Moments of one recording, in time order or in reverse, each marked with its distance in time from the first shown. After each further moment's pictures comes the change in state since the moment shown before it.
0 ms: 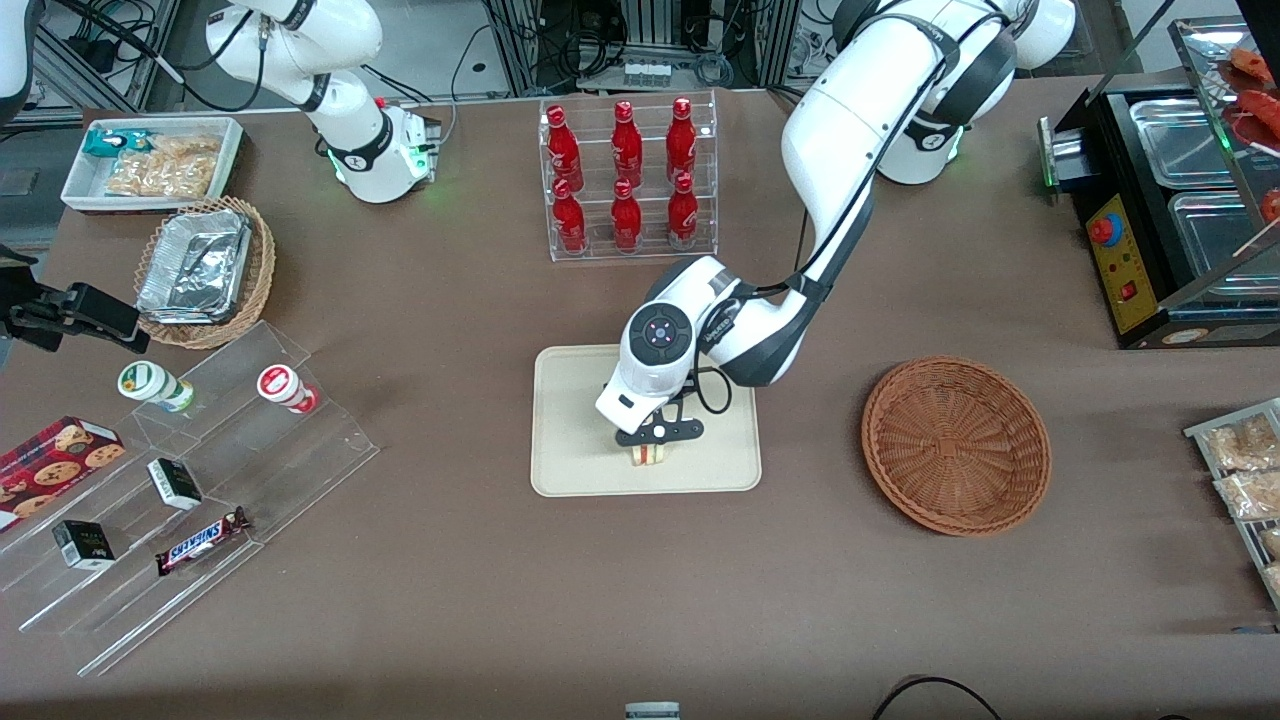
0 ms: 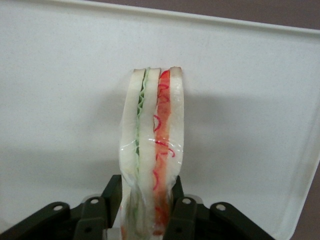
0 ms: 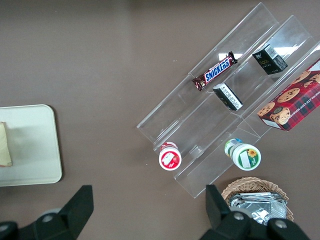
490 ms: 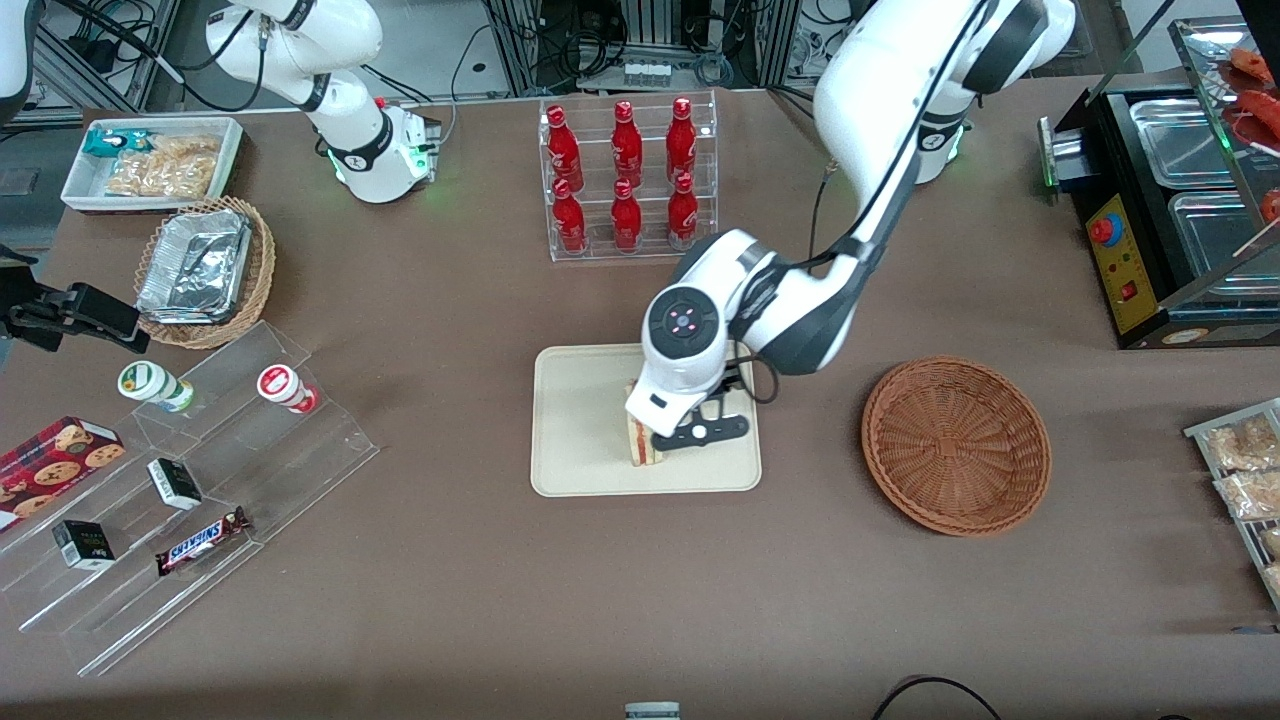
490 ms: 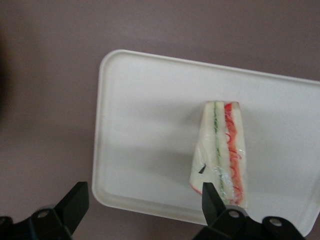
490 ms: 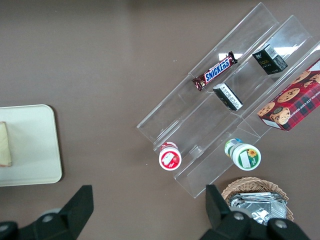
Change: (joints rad) arm 0.014 -0.169 0.123 0.040 0.028 -0.303 -0.023
